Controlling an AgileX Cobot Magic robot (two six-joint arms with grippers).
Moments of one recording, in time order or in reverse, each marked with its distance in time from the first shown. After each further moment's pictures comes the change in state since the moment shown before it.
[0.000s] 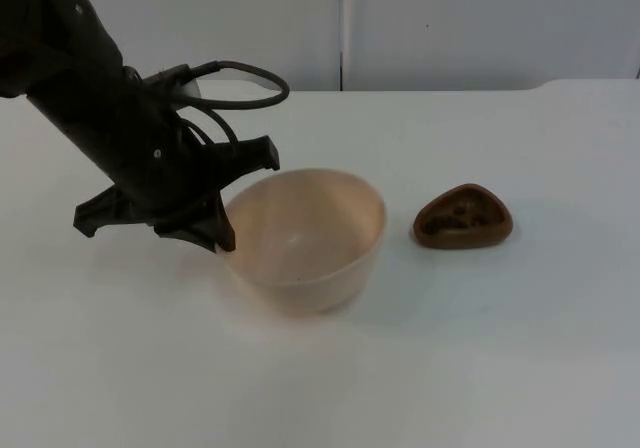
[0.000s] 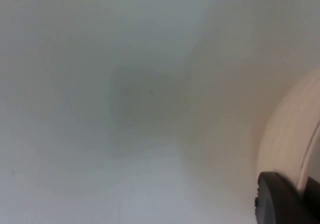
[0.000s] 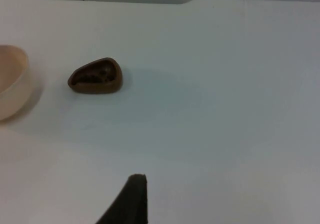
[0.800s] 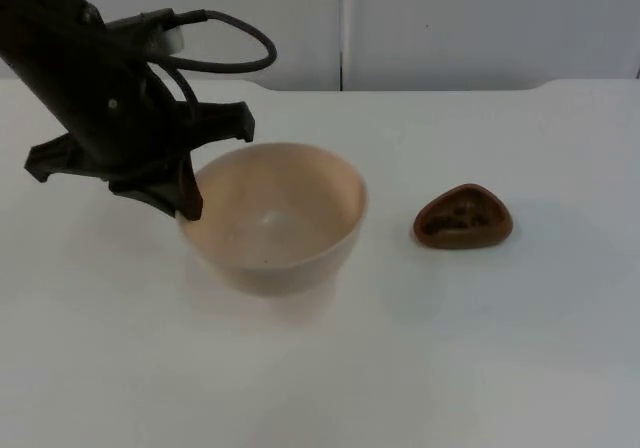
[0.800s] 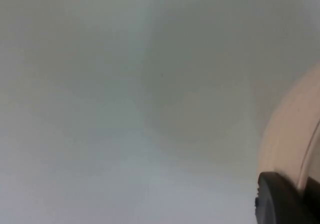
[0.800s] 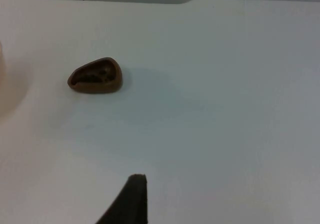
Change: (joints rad) right arm 0.000 0.000 0.000 -0.001 0.000 -0.001; left arm 0.000 -0.159 0.000 0.233 0.142 -0.068
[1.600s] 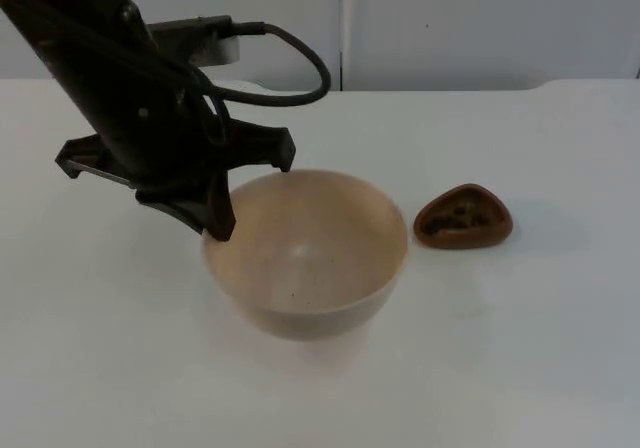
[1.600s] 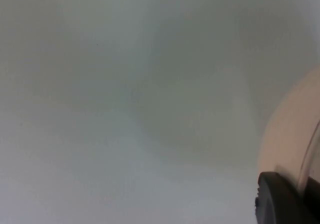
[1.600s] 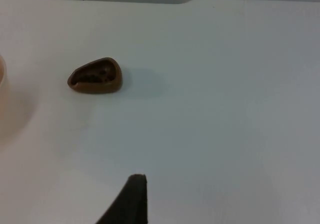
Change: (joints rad) right arm 0.000 0.000 0.000 0.000 0.000 0.000; left arm -0.111 -0.033 0.000 0.052 0.072 0.028
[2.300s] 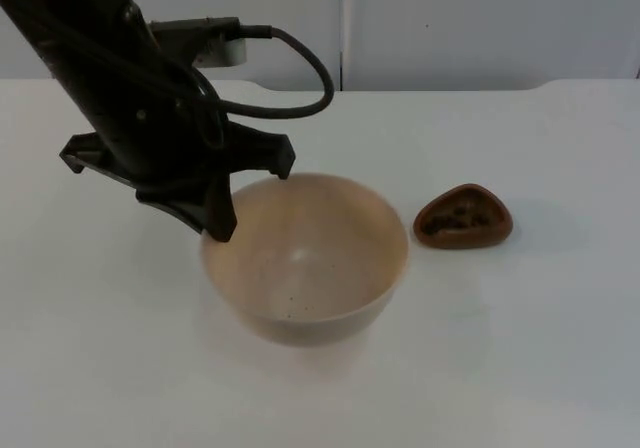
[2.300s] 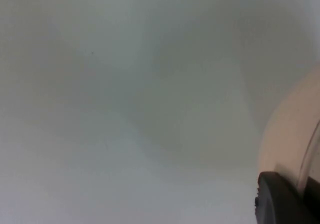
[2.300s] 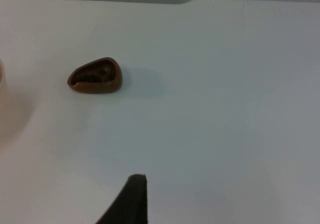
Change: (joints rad) right arm 0.000 0.000 0.000 0.000 0.000 -0.004; left arm -0.003 0.000 0.000 -0.007 0.000 0.066
